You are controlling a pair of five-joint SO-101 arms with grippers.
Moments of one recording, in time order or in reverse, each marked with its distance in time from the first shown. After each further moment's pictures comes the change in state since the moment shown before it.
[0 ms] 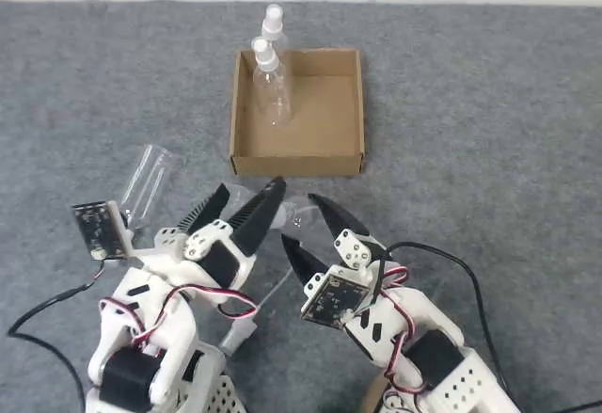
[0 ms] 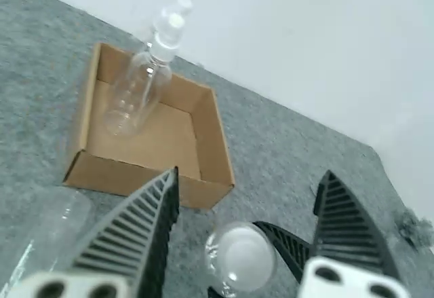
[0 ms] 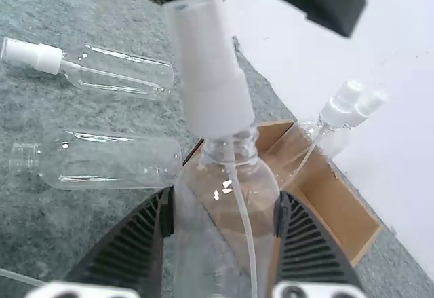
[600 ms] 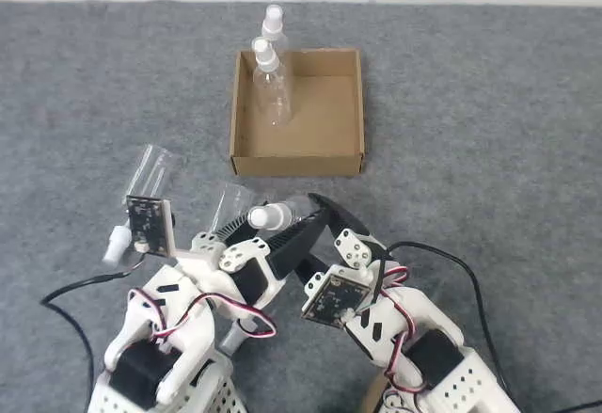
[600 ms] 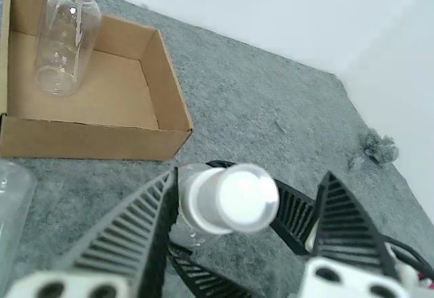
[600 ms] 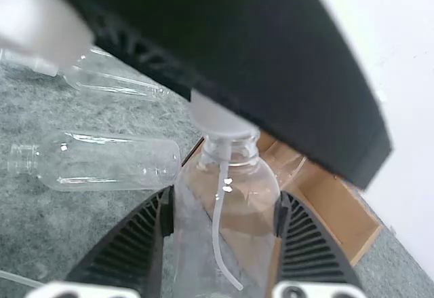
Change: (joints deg) left arm 13.0 0.0 3.1 0.0 -1.2; right arm 0.0 -0.1 0.0 0.0 -0.2
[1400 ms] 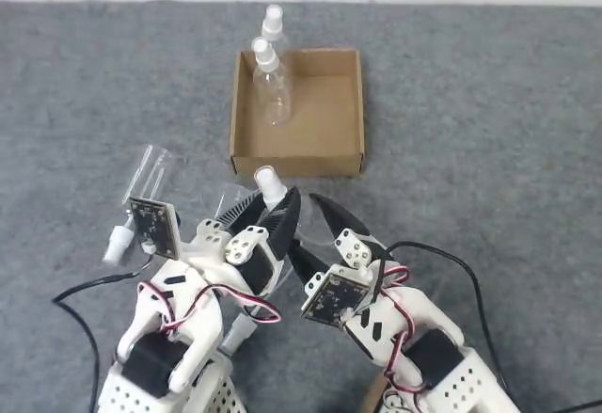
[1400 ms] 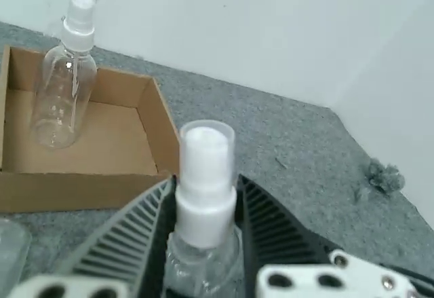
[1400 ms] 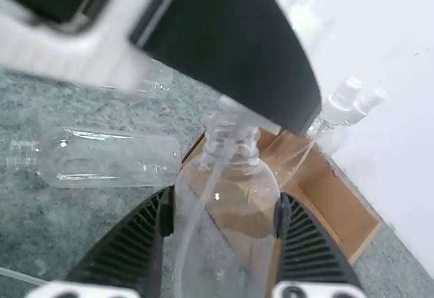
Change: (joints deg) left arm -0.3 0.0 6.2 -11.3 -4.2; right arm 0.0 0.1 0.0 0.0 0.1
